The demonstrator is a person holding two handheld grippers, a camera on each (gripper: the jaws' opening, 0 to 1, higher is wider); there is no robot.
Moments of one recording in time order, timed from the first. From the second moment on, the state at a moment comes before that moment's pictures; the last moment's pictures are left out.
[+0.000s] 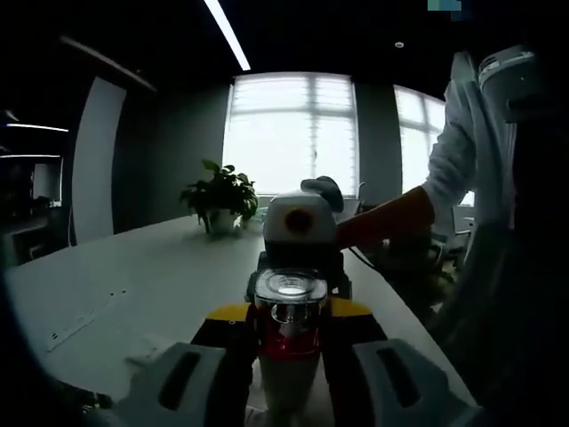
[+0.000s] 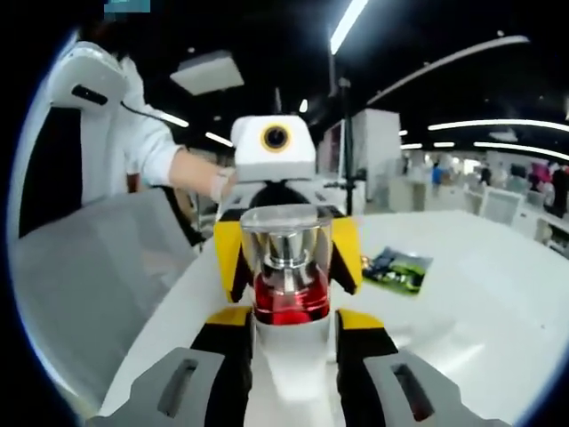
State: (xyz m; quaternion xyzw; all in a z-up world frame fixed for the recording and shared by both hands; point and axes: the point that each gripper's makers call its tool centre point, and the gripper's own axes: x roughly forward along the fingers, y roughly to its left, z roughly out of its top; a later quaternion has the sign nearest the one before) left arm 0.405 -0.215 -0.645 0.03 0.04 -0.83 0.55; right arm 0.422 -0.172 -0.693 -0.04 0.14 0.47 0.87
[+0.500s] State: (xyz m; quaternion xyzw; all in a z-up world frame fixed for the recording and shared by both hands) left arm 0.413 -0.204 -0.634 0.04 0.05 -0.81 0.58; right arm 0.418 -0.178 -0.685 -0.05 0.15 0.44 0.88
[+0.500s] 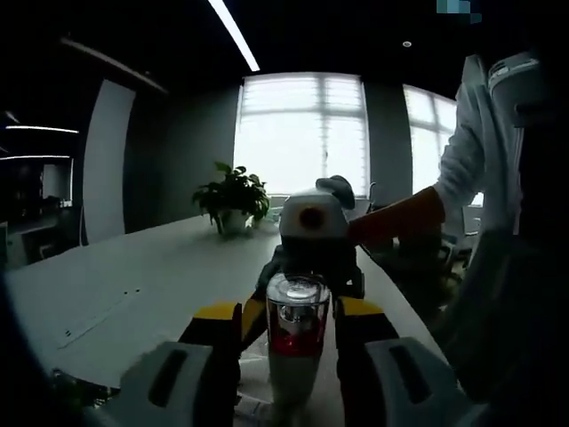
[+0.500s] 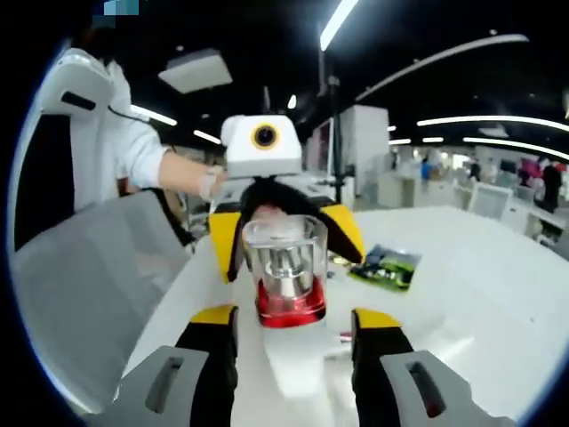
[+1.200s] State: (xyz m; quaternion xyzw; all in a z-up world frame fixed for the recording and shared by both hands) left arm 0.445 -0.152 -0.632 0.10 0.07 -0.75 0.65; right arm 0.406 -0.181 -0.663 -0.06 0.15 0.38 0.91
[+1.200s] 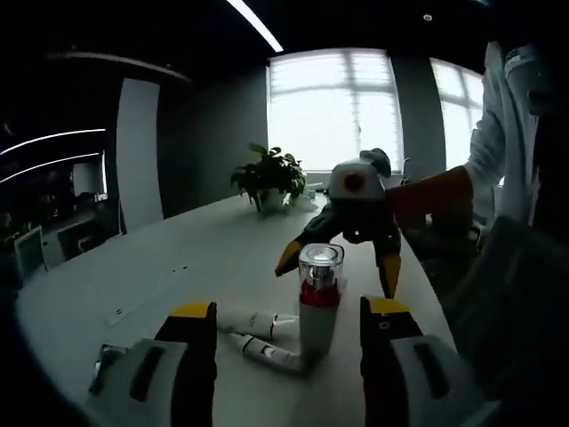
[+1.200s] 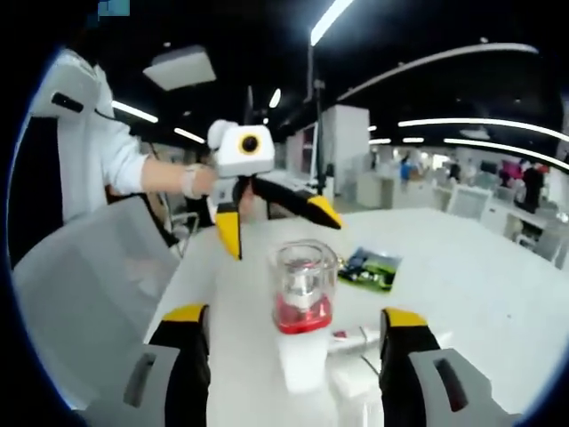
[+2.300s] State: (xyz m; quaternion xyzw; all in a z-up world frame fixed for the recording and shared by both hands) left arm 0.450 -0.079 -0.625 0.16 0.09 -0.70 0.69; right arm 0.365 -0.188 -0.647 -0.10 0.19 0.33 0.92
